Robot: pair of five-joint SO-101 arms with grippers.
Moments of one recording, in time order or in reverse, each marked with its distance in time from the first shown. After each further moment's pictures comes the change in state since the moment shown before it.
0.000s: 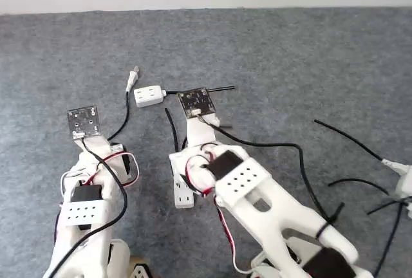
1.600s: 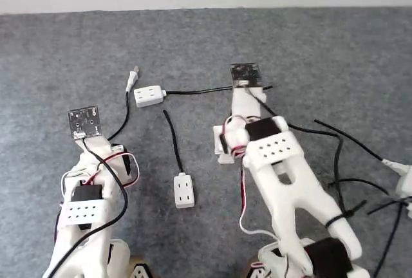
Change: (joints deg) left arm 0.1 0.5 0.0 0.0 0.0; right arm 21.0 4.6 -9.6 12.2 8.8
